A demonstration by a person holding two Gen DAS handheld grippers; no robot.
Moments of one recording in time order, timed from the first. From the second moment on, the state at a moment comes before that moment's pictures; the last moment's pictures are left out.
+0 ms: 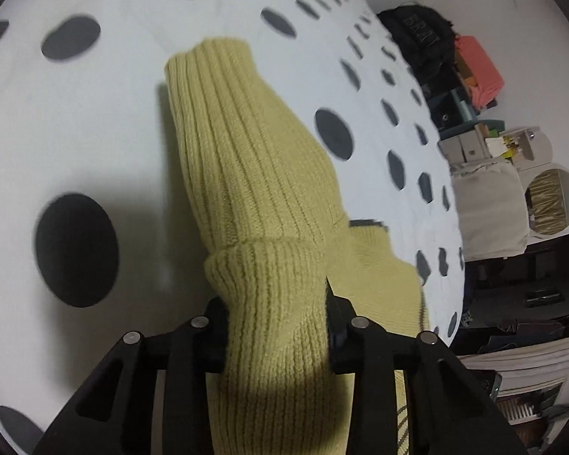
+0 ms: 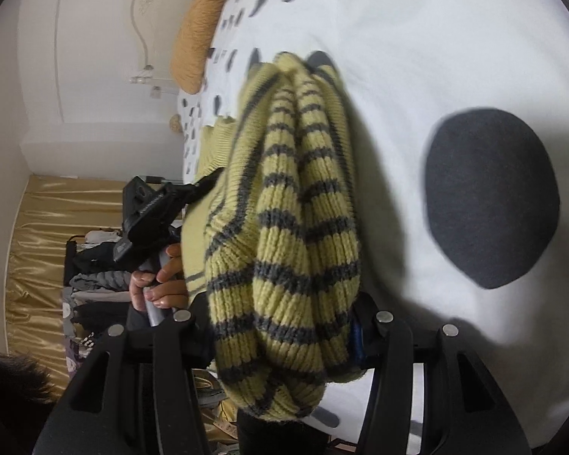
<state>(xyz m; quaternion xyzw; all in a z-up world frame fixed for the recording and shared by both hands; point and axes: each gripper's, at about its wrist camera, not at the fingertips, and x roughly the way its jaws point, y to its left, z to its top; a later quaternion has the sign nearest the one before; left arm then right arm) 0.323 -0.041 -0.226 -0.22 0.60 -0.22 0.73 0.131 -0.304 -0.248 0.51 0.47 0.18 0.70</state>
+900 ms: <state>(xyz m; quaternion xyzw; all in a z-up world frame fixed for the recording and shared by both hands) 0.340 0.049 -0.125 -0.05 0.53 0.01 0.84 0.207 -0.226 -0.200 0.34 0.54 0.14 0.75</state>
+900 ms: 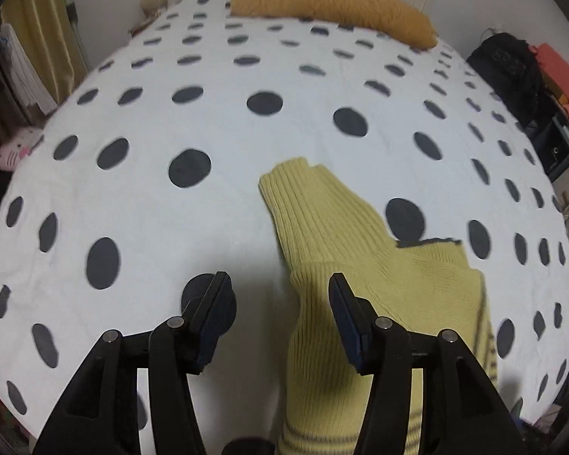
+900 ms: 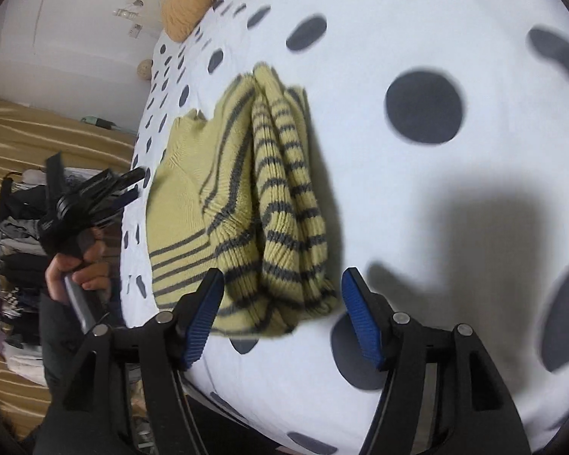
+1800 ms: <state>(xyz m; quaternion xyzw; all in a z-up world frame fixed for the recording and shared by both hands) 0.215 0.016 -0.181 -0.05 0.58 0.00 0.81 0.266 -0.158 -0.166 0.21 0.57 0.12 0.79</state>
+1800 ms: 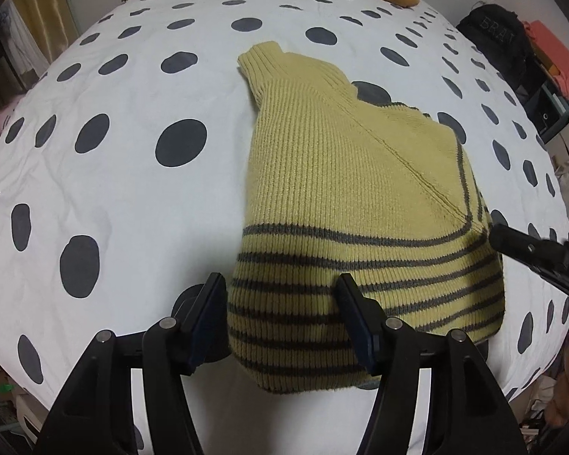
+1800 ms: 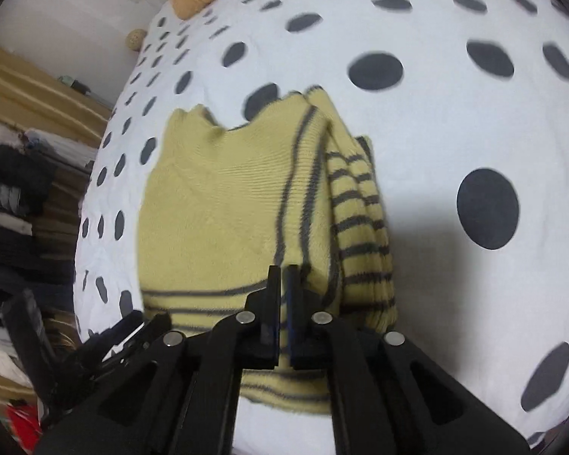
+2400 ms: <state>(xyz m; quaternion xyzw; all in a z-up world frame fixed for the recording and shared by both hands) 0.129 0.037 -0.113 -0.09 0.61 0.07 0.78 0.186 -0.103 -0.114 0.04 0.60 0.00 0.80</state>
